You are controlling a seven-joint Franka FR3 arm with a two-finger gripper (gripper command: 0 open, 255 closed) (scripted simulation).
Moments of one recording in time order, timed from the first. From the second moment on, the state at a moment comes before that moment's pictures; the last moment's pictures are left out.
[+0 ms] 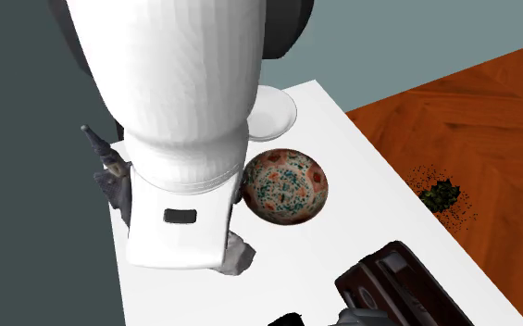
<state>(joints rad) -0.21 0.29 -0.37 -1.33 -0.05 1.56 -0.38</state>
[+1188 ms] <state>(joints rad) 0.03 0.14 -0.23 -1.49 -0.09 1.54 -0.01</state>
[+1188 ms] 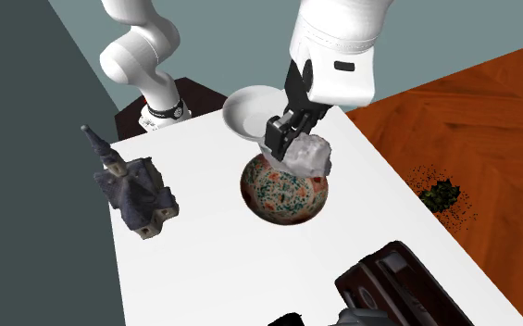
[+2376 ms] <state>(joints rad) 0.03 0.13 -0.23 -1.71 -0.10 1.74 0.01</state>
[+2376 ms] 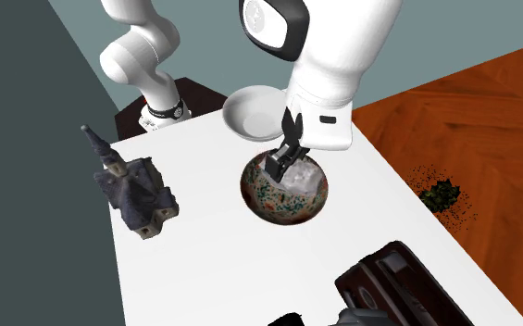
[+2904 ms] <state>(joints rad) 0.03 0.12 -0.23 -1.71 -0.10 1.74 0.01</state>
